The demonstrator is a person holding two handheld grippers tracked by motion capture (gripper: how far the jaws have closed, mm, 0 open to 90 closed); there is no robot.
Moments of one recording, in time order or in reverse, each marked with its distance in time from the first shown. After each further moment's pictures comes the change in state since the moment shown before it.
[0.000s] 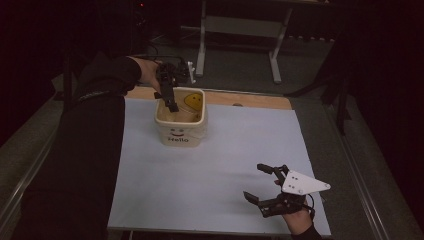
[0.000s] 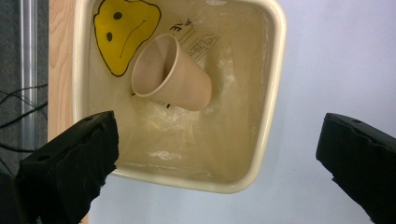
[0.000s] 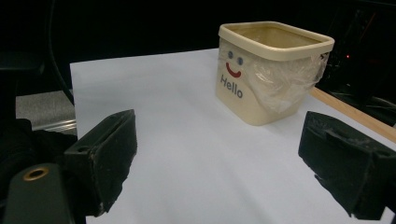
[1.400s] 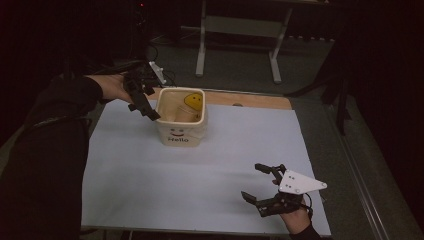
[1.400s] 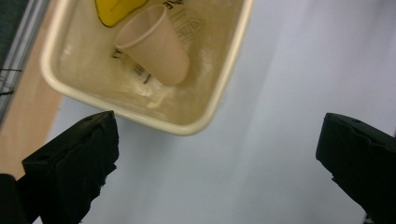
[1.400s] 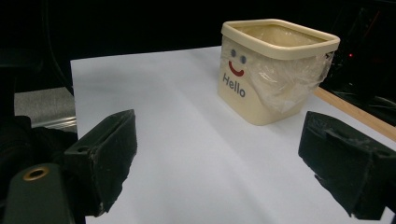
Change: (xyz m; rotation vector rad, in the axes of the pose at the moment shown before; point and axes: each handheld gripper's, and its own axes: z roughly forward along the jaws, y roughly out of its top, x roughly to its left) left arm -0.039 -0.081 -0.016 -0.194 0.000 -0.231; right arm 0.001 0.001 0.005 0.012 0.006 -0.003
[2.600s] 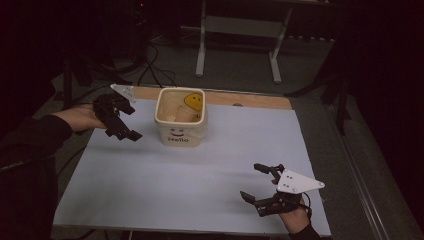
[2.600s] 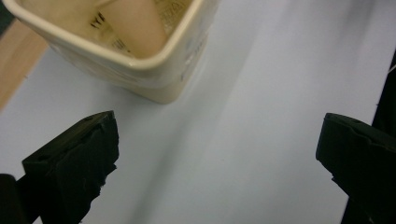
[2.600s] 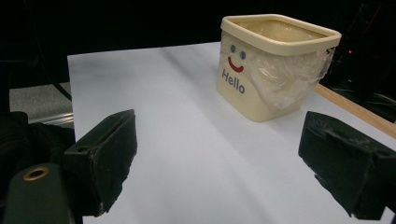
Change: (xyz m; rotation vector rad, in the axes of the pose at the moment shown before) left arm -0.044 -0.081 0.003 -0.171 0.001 -0.122; right arm 0.000 -0.001 0.003 0.020 -0.006 -0.006
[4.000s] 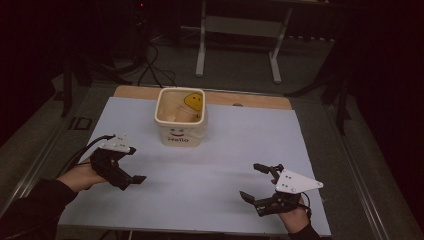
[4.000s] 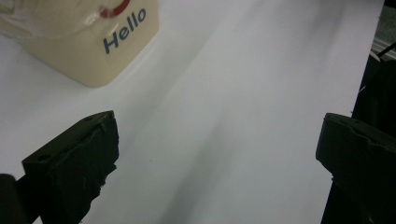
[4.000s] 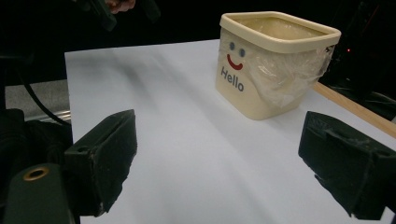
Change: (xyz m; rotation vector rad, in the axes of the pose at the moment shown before) left arm -0.083 -0.079 0.056 -0.217 -0.002 -0.096; right arm 0.000 0.000 0.002 0.010 -0.005 -0.005
